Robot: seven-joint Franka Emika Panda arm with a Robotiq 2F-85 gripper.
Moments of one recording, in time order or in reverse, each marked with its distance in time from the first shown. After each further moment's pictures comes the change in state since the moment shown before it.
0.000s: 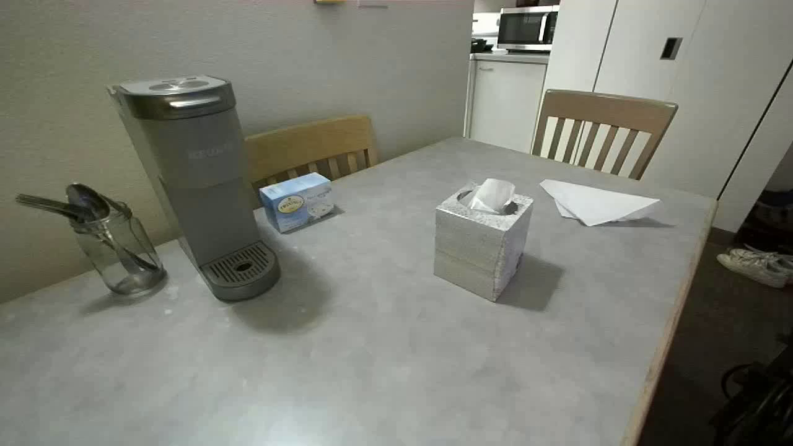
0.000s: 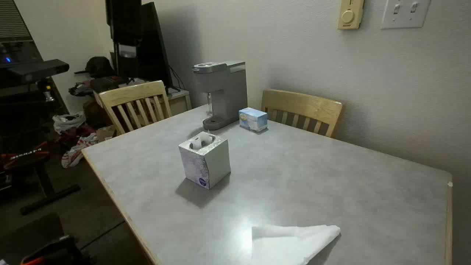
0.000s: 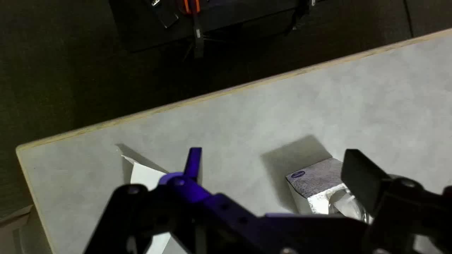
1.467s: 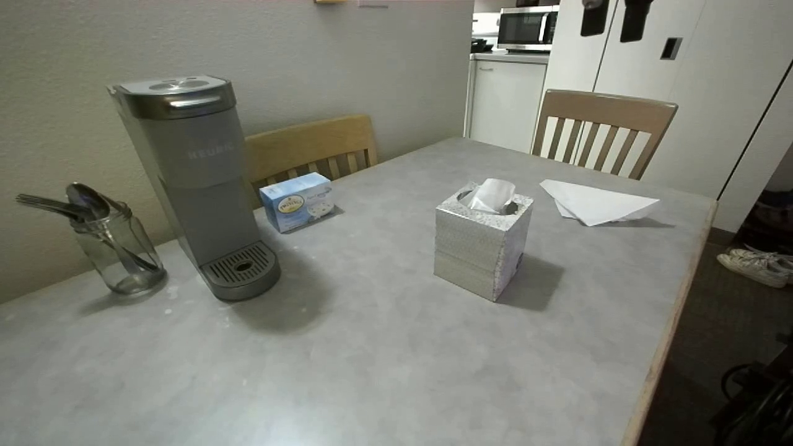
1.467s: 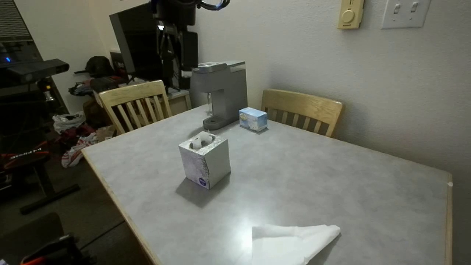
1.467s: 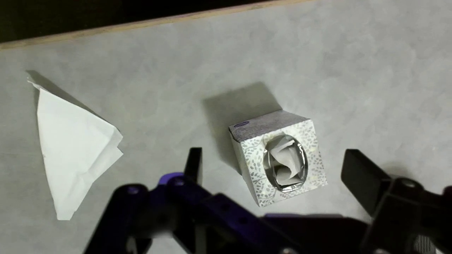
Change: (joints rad) arm 0.069 0.250 0.084 0.117 0.124 0.210 0.006
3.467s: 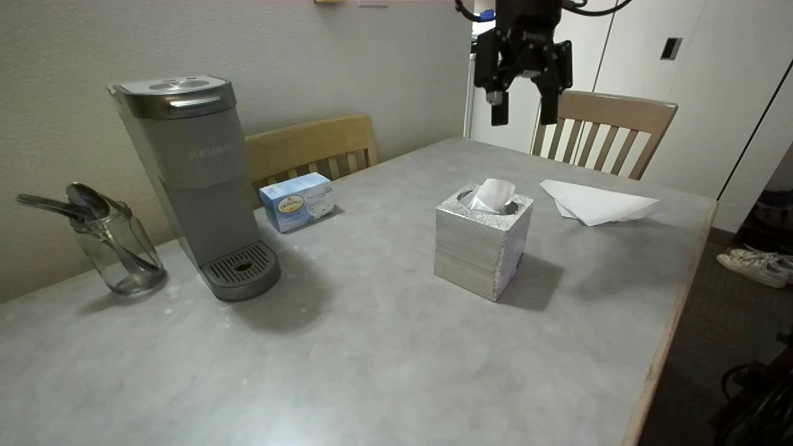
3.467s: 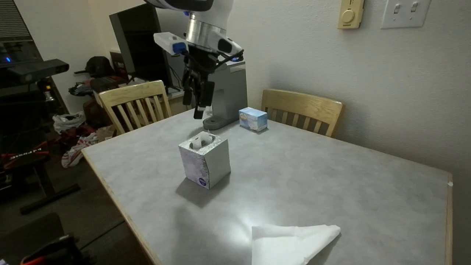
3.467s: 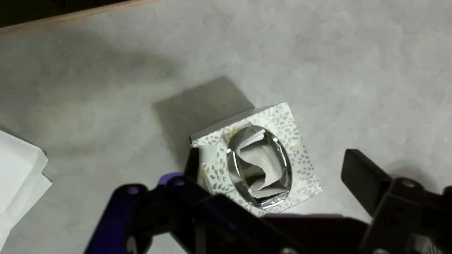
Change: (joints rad) arm 0.024 0.338 0.047 0.185 0.102 0.019 0.110
